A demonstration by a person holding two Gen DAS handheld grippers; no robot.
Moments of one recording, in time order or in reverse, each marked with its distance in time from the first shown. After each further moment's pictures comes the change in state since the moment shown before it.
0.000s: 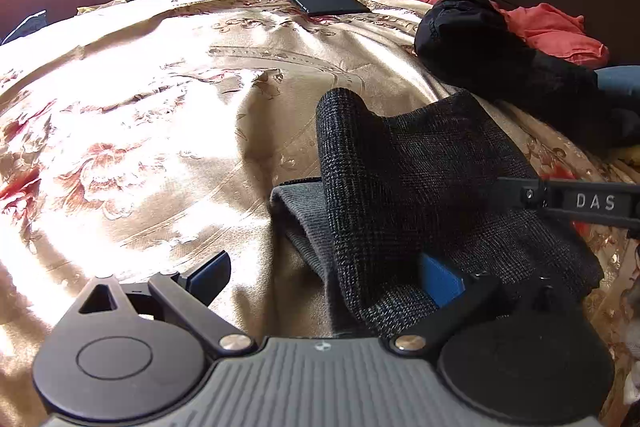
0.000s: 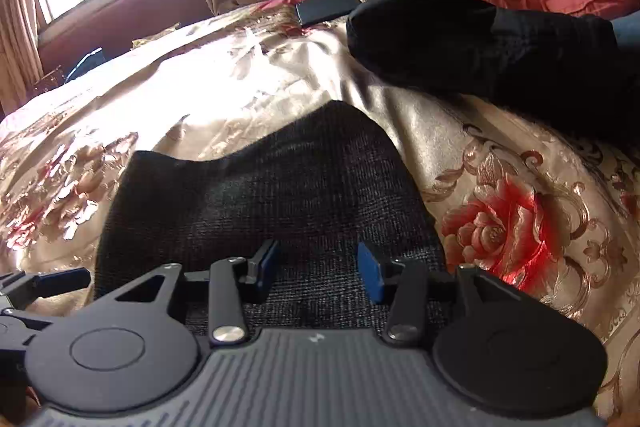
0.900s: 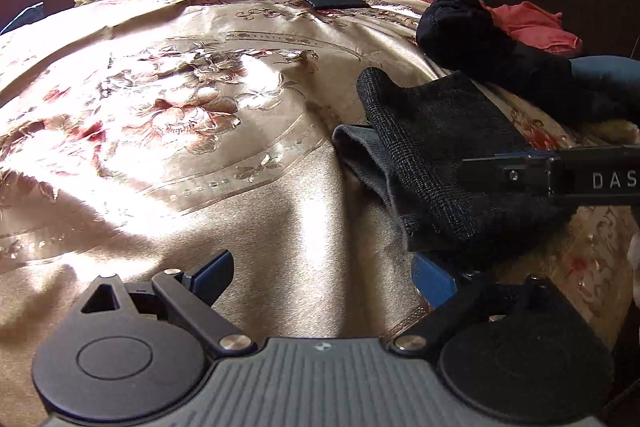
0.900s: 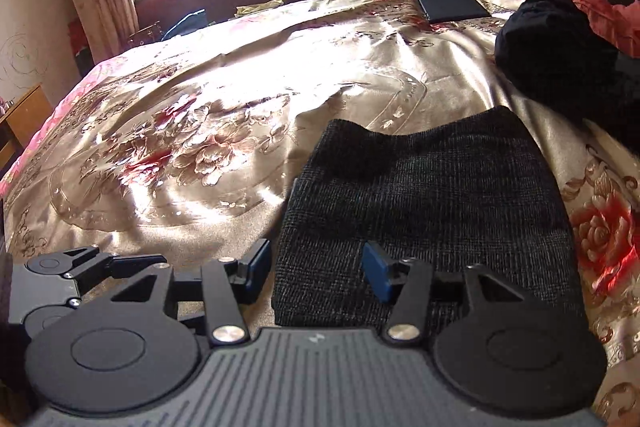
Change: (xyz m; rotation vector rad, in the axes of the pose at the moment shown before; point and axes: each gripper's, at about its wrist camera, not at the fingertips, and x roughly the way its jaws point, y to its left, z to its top) left arm -0.064 0.060 -0.048 0.001 0.020 -0.052; right arm -0.027 0.077 -0.035 -0.183 0.093 0.184
